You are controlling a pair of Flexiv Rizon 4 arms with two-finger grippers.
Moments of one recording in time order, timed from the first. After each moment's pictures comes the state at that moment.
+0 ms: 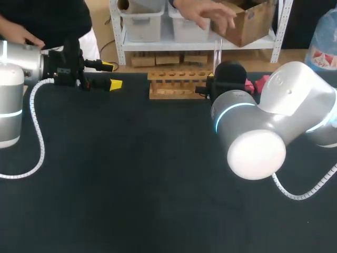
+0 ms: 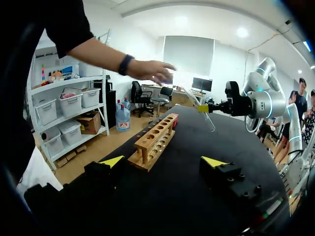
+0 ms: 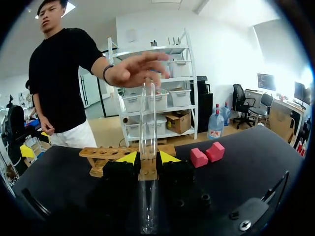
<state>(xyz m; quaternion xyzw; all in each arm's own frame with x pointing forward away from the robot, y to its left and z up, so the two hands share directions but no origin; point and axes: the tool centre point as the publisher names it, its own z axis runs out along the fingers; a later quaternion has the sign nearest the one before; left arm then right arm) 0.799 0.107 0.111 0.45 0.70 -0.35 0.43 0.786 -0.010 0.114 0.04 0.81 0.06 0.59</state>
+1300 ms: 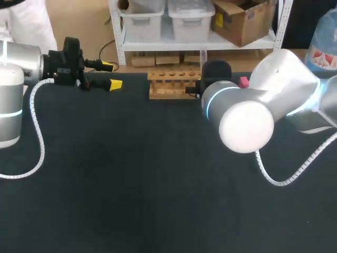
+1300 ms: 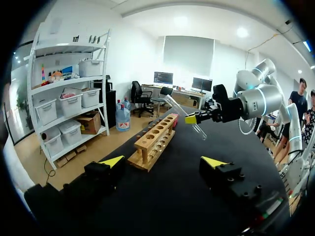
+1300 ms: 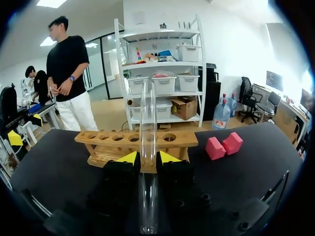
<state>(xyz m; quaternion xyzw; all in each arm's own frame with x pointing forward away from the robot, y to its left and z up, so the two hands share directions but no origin) 0.799 0.107 0.111 0.45 0.70 -0.35 0.43 0.816 0.018 0.072 0.00 0.85 0.06 0.52</state>
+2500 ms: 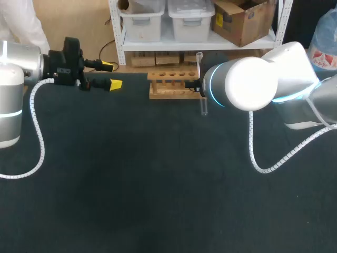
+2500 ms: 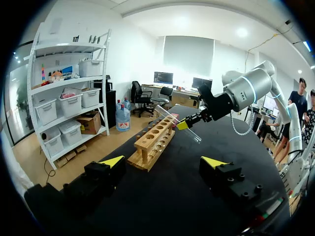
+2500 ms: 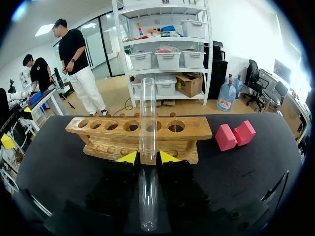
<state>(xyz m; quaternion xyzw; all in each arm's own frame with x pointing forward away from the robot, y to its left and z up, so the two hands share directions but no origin) 0.799 0.107 0.111 0.45 0.70 -0.35 0.43 0.832 0.021 0.046 -0.01 0.91 0.07 0.42</state>
